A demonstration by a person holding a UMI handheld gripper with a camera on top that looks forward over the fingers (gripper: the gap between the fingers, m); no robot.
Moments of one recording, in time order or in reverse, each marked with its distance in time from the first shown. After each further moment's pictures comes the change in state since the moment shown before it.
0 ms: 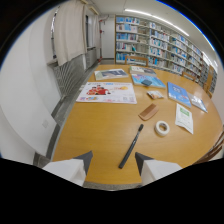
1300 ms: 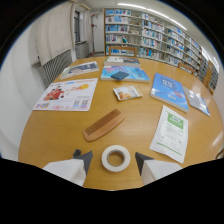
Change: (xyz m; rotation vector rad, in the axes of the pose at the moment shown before) arm 0.205 -0.043 0.132 -0.074 0.019 0.025
